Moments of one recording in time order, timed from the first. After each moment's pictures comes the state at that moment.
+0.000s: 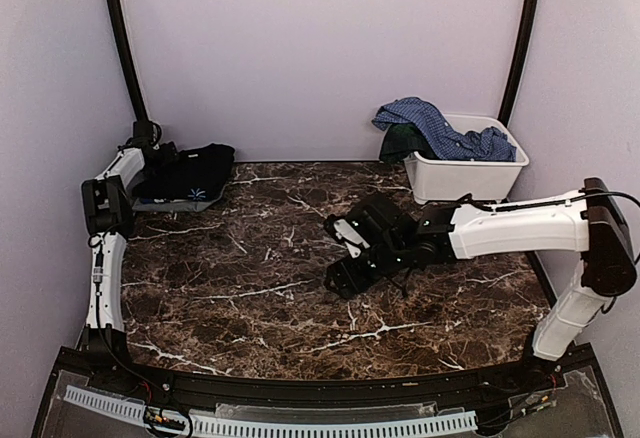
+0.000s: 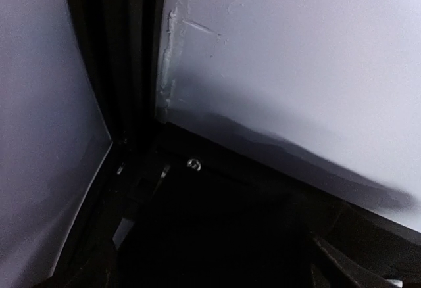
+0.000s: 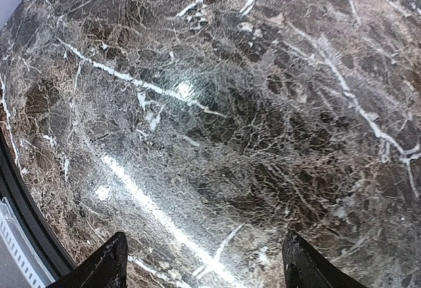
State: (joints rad) left arm 0.20 2.78 2.61 -0.49 0.02 -0.32; right arm 1.05 1.65 1.13 -0.41 0.01 0.34
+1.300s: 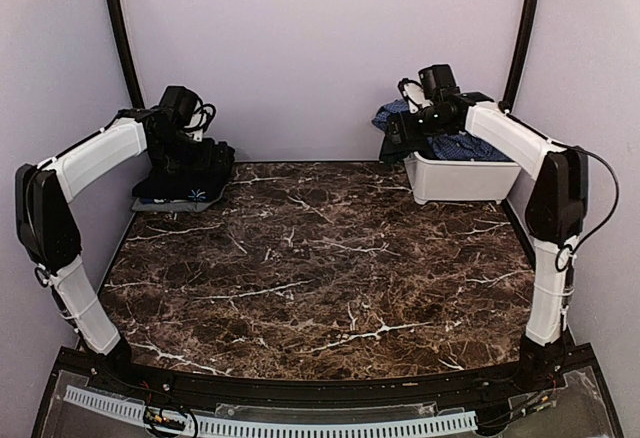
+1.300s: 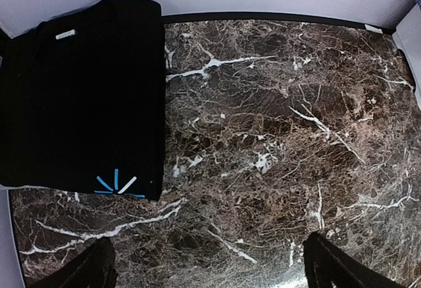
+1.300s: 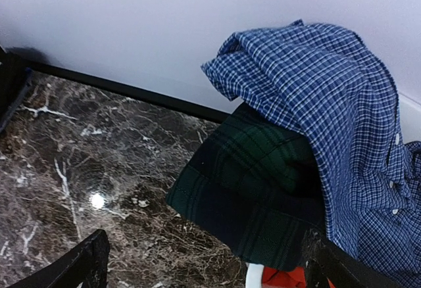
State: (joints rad) left arm -0.29 1.75 1.65 -0.78 -0.04 -0.19; right arm 0.37 1.99 1.98 -0.60 -0.02 0.00
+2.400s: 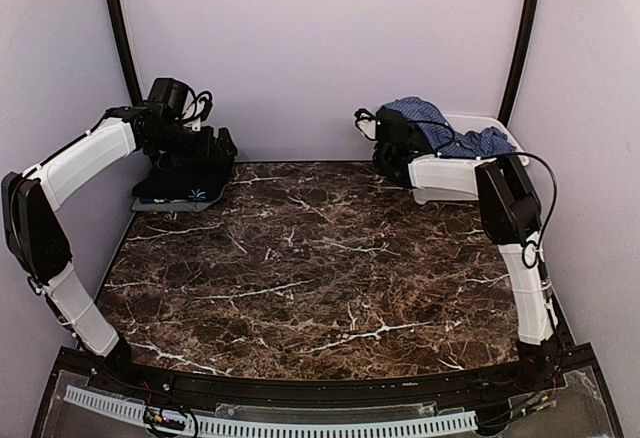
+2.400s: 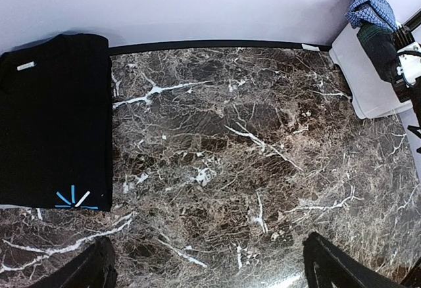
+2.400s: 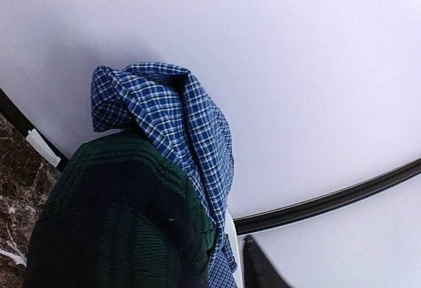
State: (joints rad) left arm -0.29 1.65 1.60 -0.70 0.15 -0.23; right arm 0.54 2.32 1.83 0.41 0.87 -1.19
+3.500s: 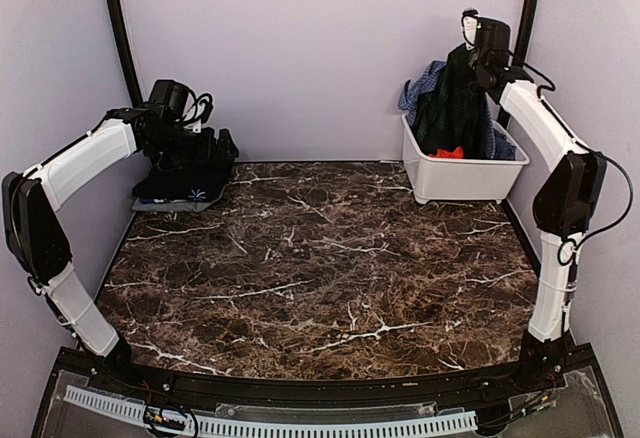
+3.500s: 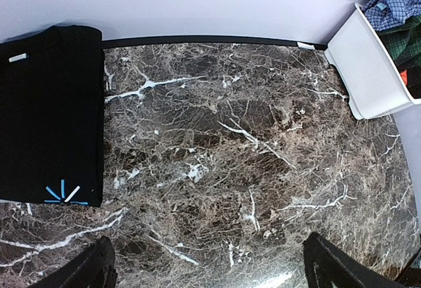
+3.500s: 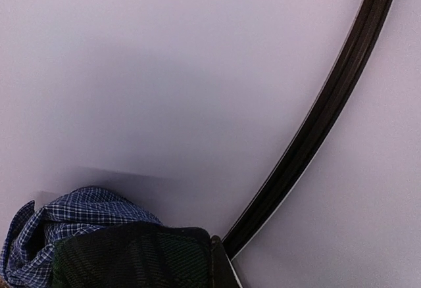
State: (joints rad) left arm -0.29 1.65 1.59 -0.70 0.17 -0.26; right arm 0.20 2.07 2.30 -0.24 0.49 -0.37
